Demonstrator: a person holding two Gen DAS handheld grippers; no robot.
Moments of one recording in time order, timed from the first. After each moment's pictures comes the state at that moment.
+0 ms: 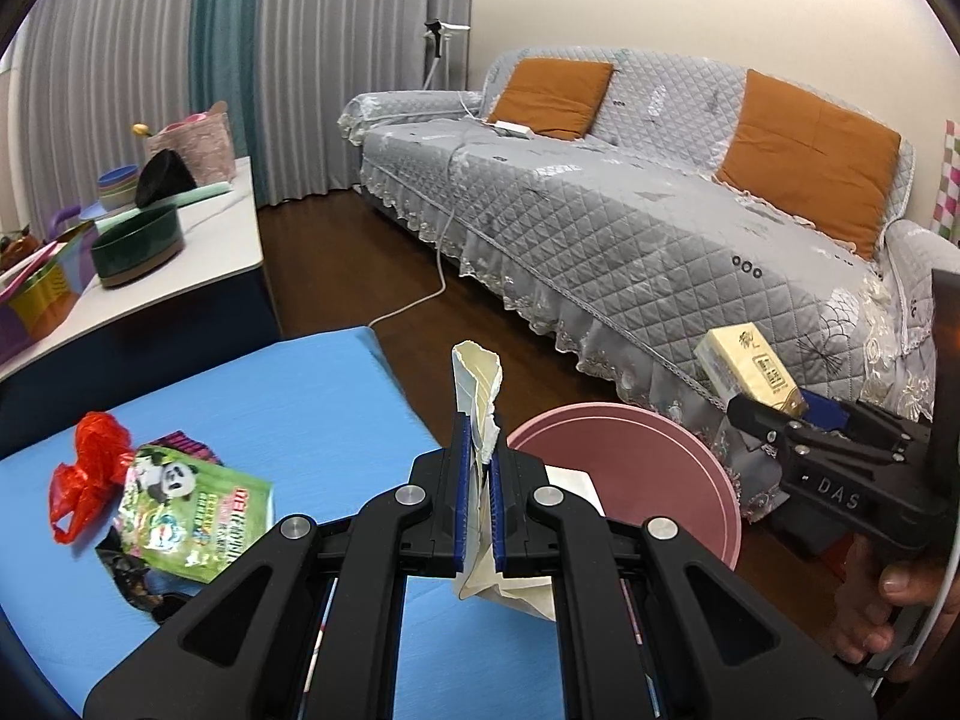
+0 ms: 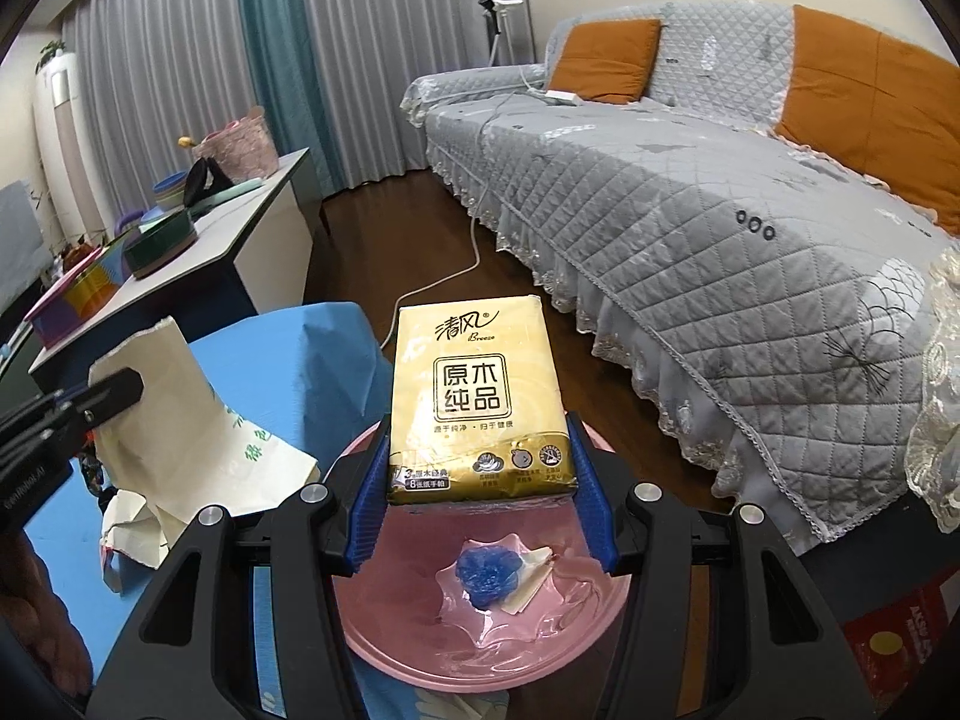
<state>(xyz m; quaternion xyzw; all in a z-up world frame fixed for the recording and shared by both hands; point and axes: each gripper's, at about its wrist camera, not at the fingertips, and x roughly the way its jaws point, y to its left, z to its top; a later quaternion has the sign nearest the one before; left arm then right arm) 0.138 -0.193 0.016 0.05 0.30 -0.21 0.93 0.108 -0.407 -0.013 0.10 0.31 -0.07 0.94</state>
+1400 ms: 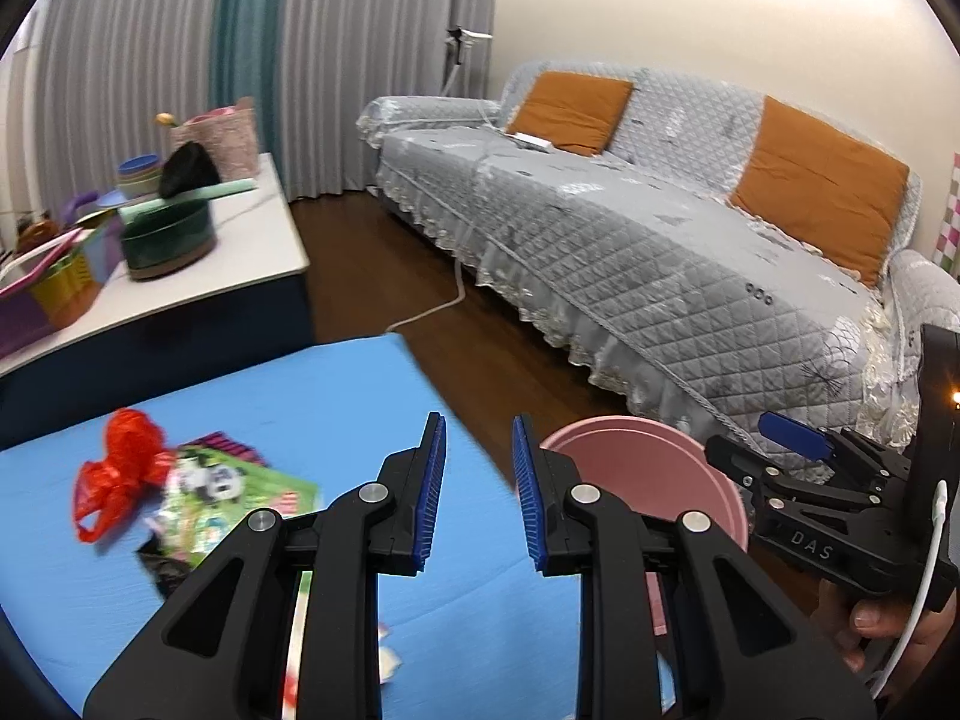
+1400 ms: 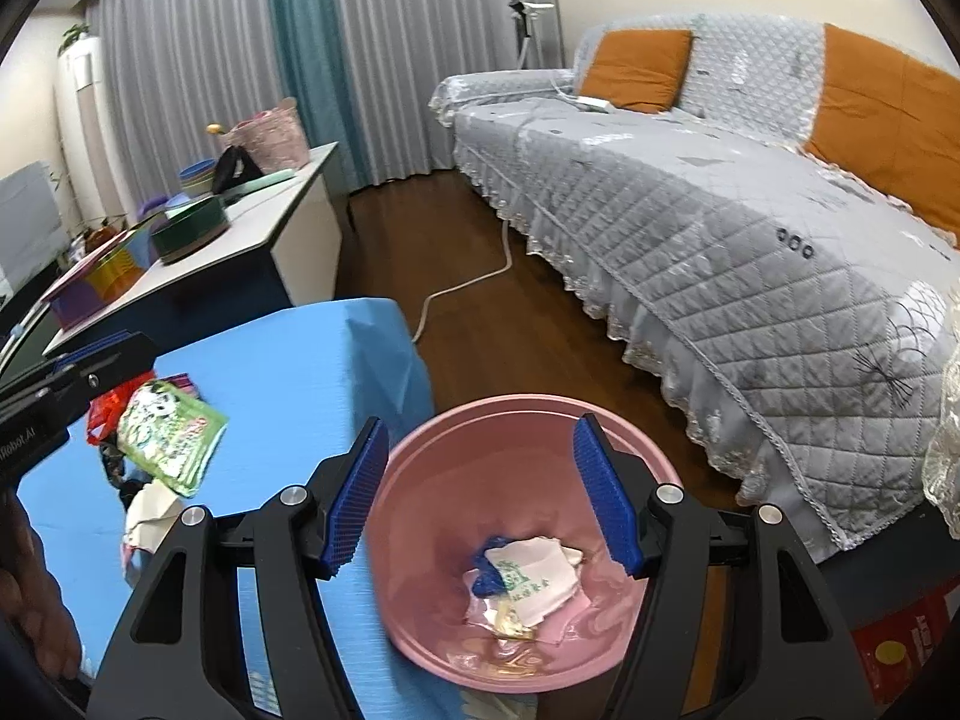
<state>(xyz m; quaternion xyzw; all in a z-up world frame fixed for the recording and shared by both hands) 0.140 -0.140 0.033 0.02 0.30 -0.19 0.93 0.117 -0.353 -0.007 0.08 0.31 -0.03 0.95</state>
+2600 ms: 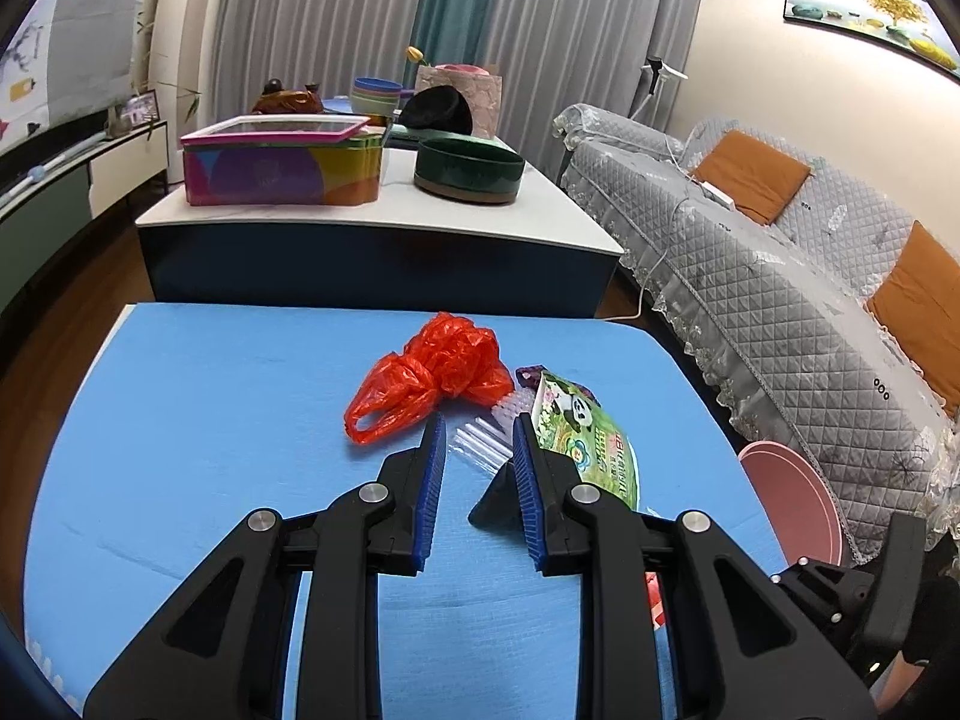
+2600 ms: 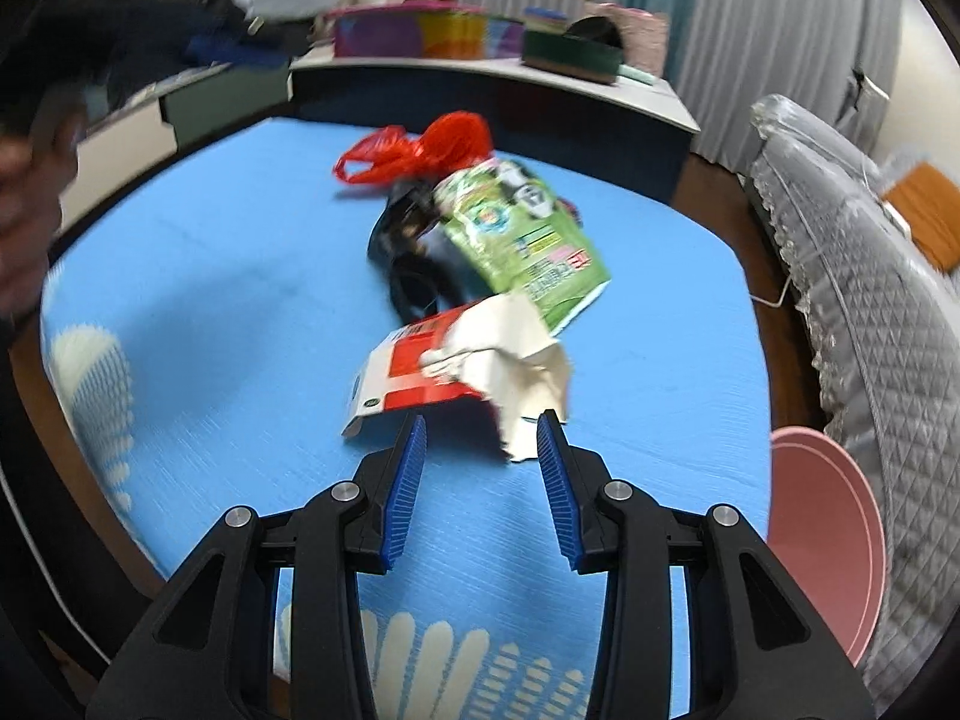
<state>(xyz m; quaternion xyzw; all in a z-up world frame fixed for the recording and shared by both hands) 0.121 0.084 0.016 -0.09 0.32 -0.03 0.94 0.102 -0.128 -0.073 -0.17 0.36 0.24 0.88</state>
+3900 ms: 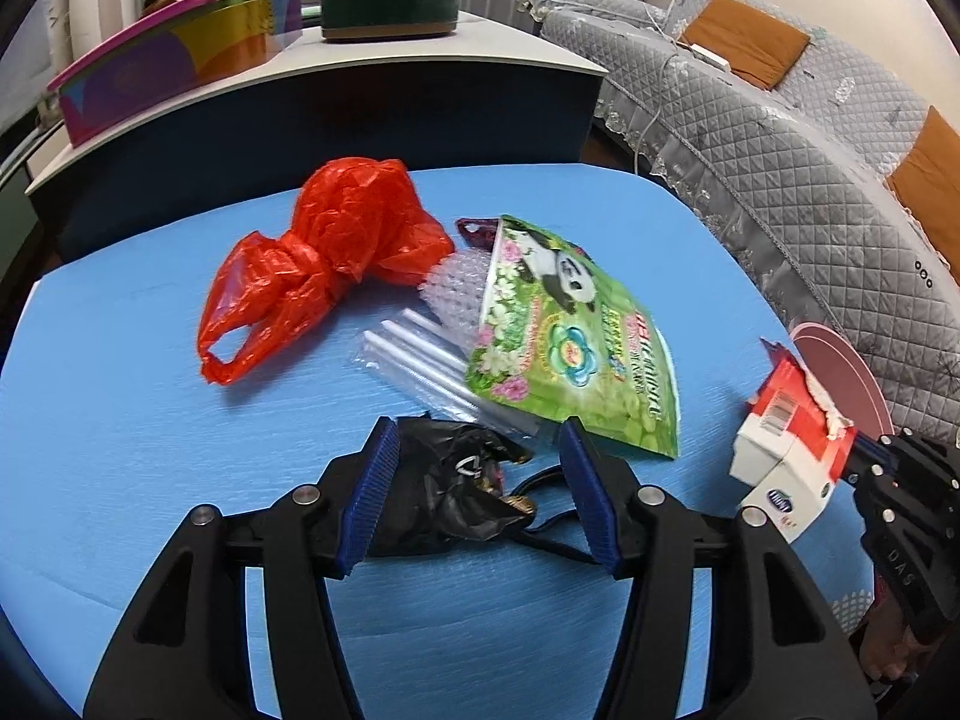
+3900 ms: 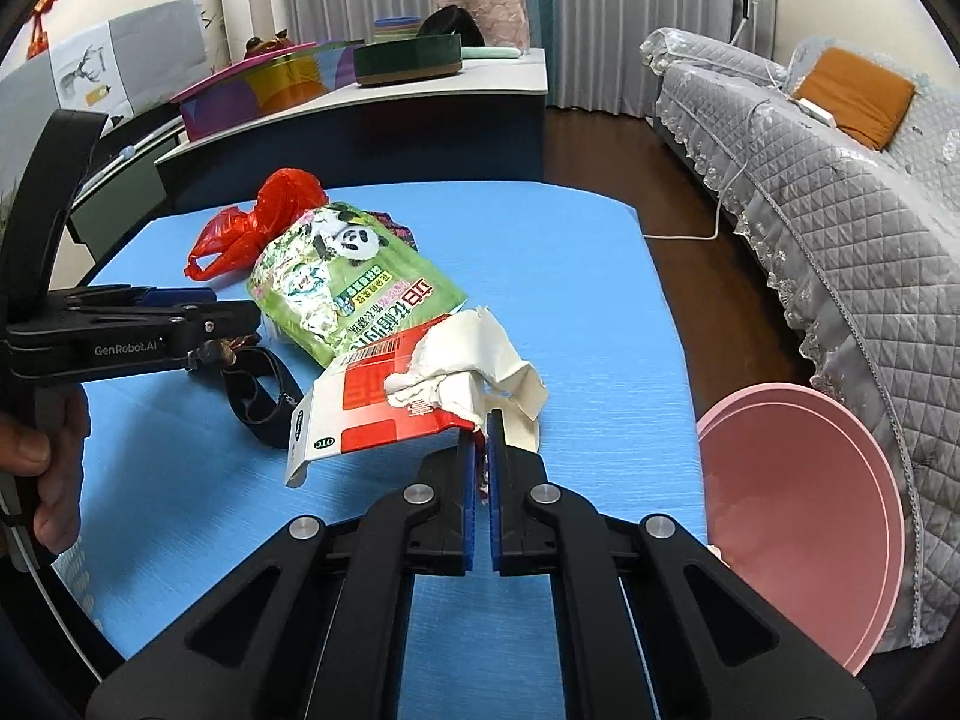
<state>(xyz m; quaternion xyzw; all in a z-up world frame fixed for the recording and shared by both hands) 0.183 0.028 -0.068 -0.03 0.45 -0.06 0.89 0.162 -0.189 -0.066 -0.03 0.38 0.15 0.91</state>
